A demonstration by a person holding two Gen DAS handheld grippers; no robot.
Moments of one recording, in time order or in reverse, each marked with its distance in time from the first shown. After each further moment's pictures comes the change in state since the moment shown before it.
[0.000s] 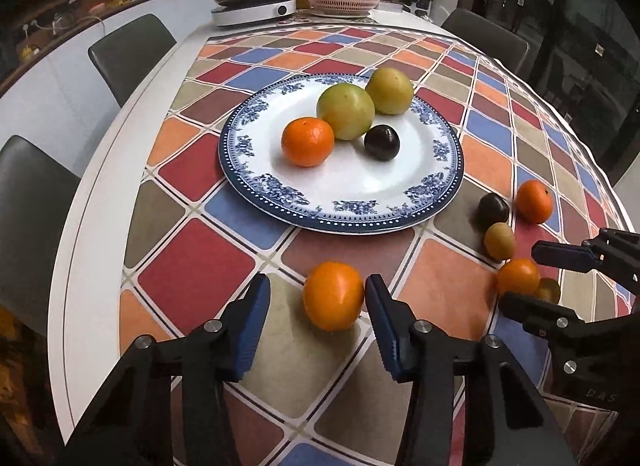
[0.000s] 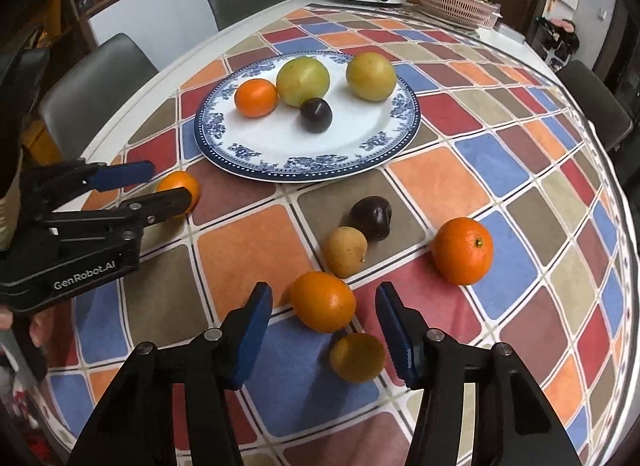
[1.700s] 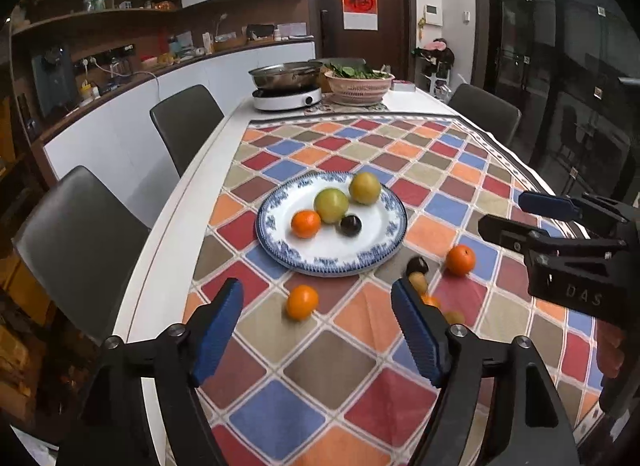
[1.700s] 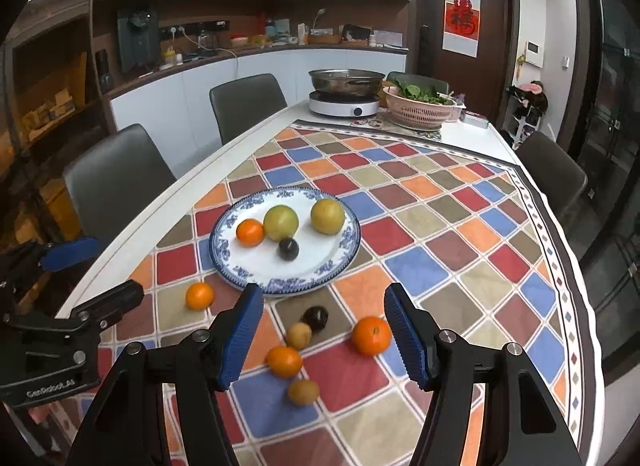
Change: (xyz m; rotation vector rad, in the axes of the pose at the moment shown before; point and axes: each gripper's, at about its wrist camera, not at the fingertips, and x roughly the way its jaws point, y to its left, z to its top) left arm -0.142 -0.053 -0.022 -0.065 -0.266 0.127; right arm -0.120 -0.032 0.008 0.000 -0.356 -0.036
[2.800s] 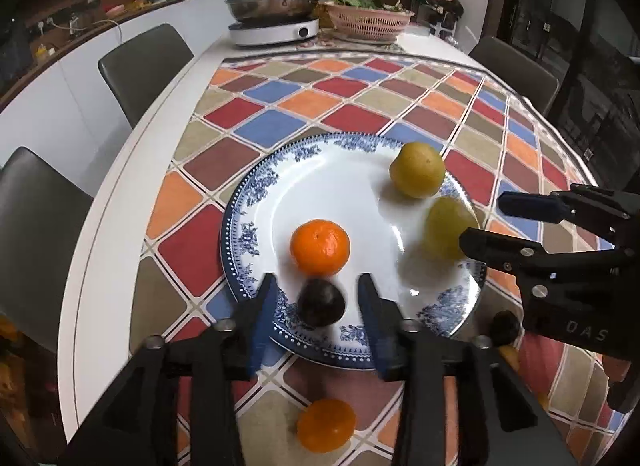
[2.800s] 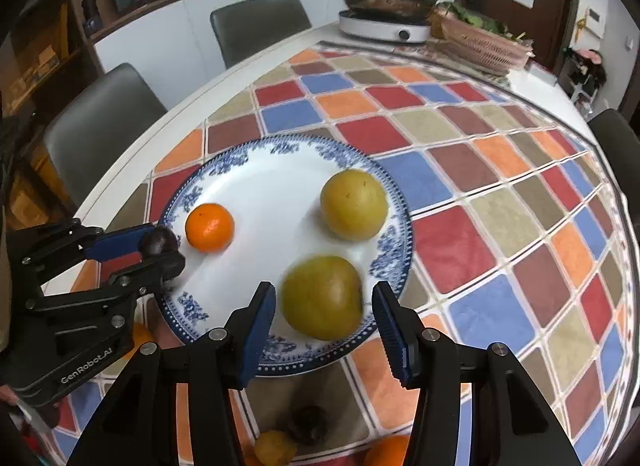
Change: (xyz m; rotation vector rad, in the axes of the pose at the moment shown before) left arm 0.177 0.029 0.053 -0.008 0.206 -0.069; right arm 0.175 -0.004 0.047 -0.067 0.255 0.111
